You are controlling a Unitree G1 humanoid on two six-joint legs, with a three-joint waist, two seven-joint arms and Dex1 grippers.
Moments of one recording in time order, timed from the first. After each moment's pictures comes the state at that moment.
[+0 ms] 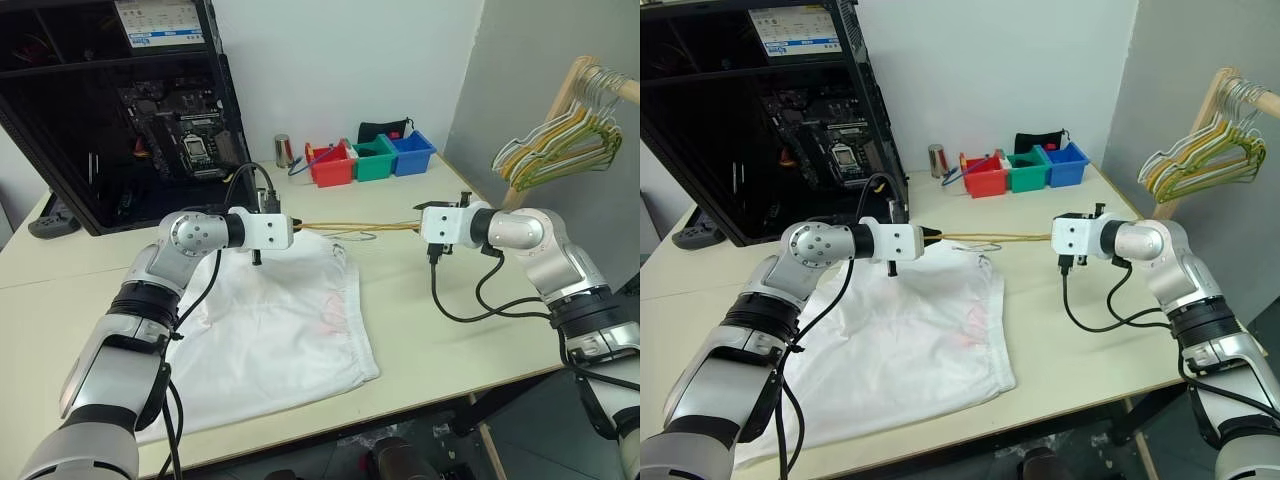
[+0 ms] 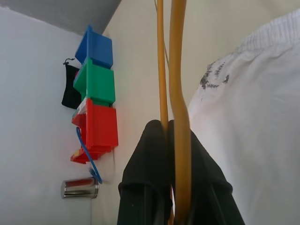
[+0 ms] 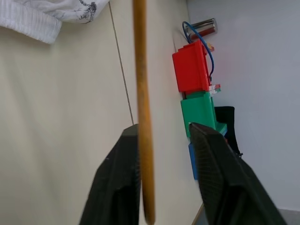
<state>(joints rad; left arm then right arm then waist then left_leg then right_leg) -0.86 0.65 -0.25 0.68 0.29 -0.53 -0.84 -0.80 -0.69 0.30 0.36 -0.37 -0.21 0.81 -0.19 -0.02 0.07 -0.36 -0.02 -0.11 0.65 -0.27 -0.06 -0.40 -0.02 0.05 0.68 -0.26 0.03</state>
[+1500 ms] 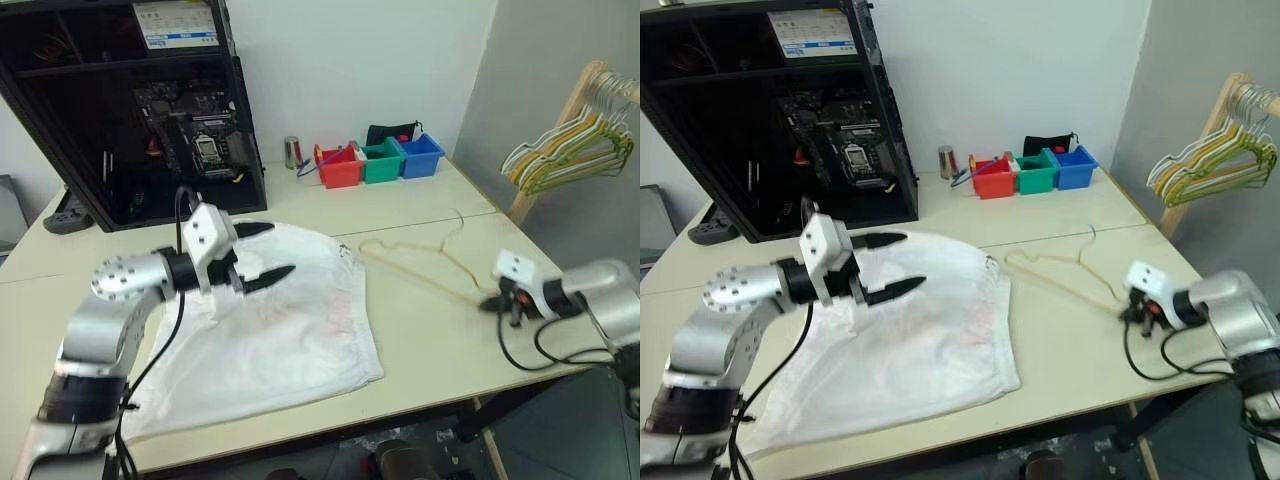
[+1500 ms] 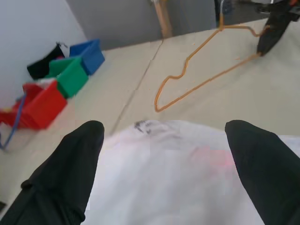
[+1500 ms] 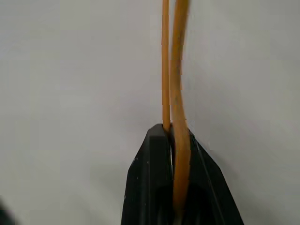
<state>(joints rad) -0.24 0.74 0.08 -0.27 -0.42 0.37 -0.93 -0.39 -0.97 0.18 0.20 0.11 0.65 1.40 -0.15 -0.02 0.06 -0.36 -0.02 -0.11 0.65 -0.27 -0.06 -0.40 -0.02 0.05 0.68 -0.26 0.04</state>
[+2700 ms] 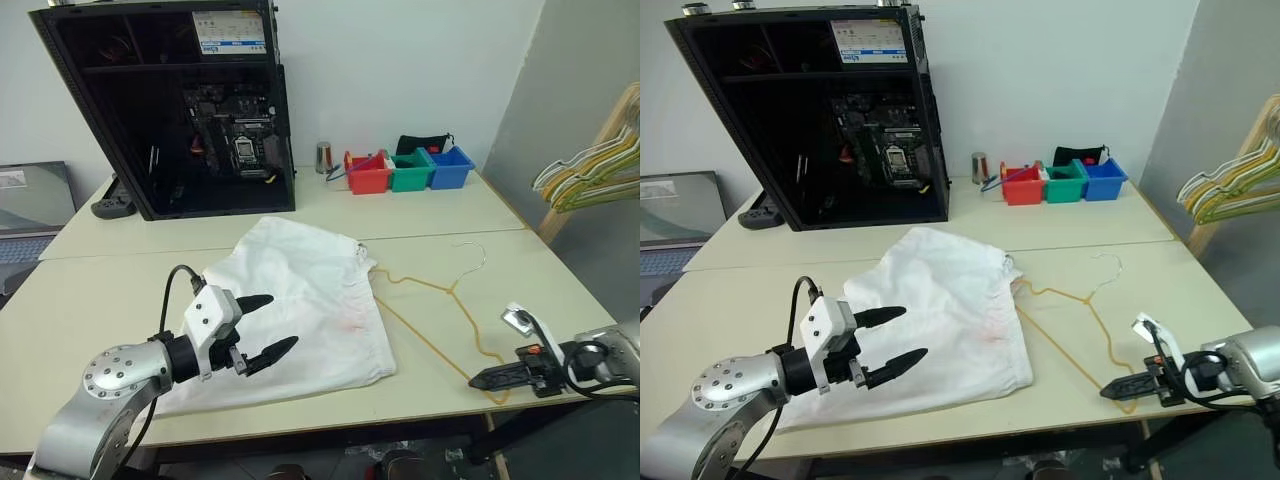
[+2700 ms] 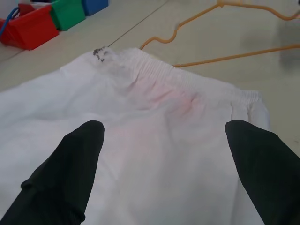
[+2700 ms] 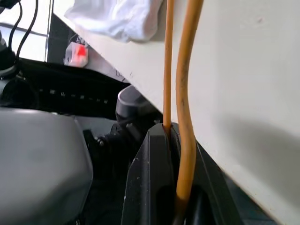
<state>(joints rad) 0.12 0.72 0.13 -0.55 -0.45 0.45 -0.82 -0.30 -0.91 0.17 0.09 0.62 1.35 1.34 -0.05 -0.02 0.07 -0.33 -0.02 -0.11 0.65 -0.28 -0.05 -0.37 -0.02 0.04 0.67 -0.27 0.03</state>
